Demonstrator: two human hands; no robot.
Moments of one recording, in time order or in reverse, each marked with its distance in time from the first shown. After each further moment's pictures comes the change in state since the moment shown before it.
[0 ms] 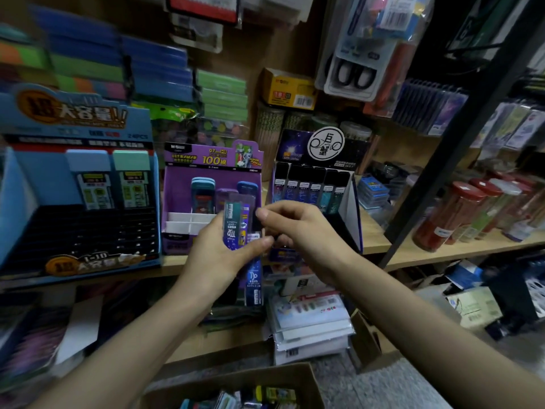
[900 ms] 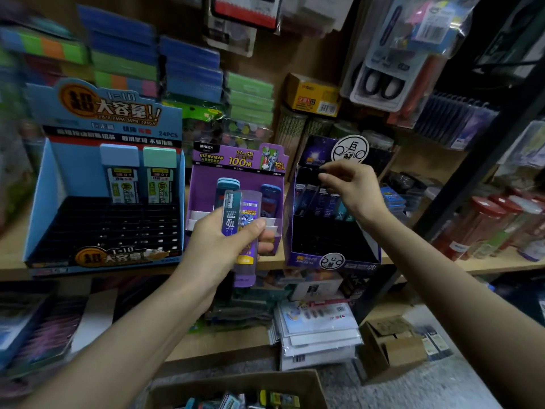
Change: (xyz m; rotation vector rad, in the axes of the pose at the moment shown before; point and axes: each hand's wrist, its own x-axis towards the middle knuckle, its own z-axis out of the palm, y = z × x) left_hand -0.003 0.016 -0.028 -0.247 -0.002 -0.128; right_hand 0.080 0.001 -0.069 -0.505 0.365 -0.357
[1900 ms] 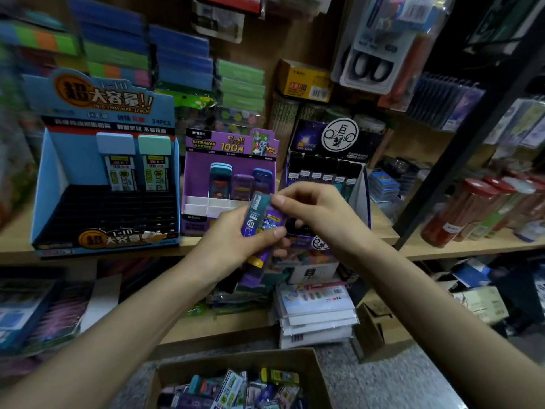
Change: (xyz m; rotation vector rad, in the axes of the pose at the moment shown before) left_hand -0.008 -0.008 0.017 0.058 -0.285 0.027; right_hand -0.091 -0.076 0.012 0.387 -0.357 0.189
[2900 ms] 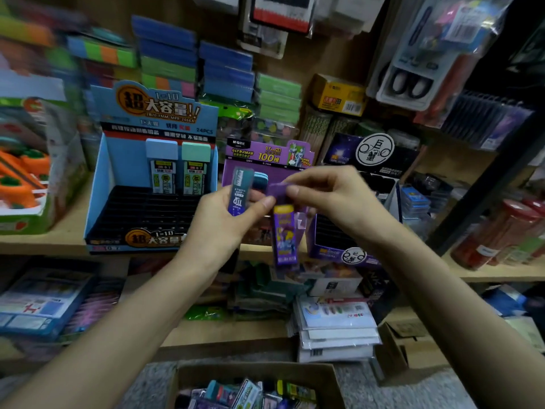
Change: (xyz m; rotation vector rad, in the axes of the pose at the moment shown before) left_hand -0.009 0.023 -0.039 0.209 0.426 0.192; right_hand 0.029 -0.027 0.015 -0.176 -0.062 -0.195
